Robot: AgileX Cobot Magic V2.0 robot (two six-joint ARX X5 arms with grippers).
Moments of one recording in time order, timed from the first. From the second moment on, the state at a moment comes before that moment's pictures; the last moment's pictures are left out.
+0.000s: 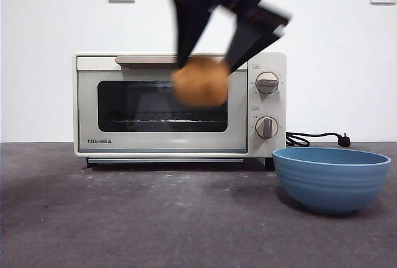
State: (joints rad) left arm -0.03 0.46 0.82 -0.93 0.71 -0.01; right arm 0.80 1.50 1.27 -0.69 0.07 0.13
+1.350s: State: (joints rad) left arm -0.03 0.46 0.82 -0.93 0.71 -0.01; right arm 0.49 1.41 0.83 -0.51 -0.01 0.09
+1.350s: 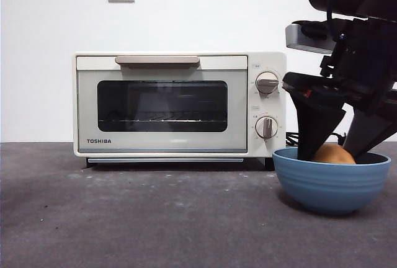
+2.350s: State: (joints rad) left arm -0.08 0.62 0.83 -0.66 0.71 -0.04; right arm 0.49 1.18 0.88 -0.60 -0.03 0.10
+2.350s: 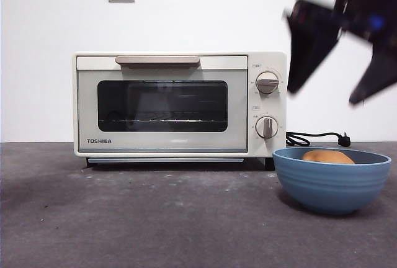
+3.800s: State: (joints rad) left arm -0.30 1.56 1.16 -0.05 0.36 0.03; right arm 0.49 0.72 0.89 -0.85 -0.03 0.15
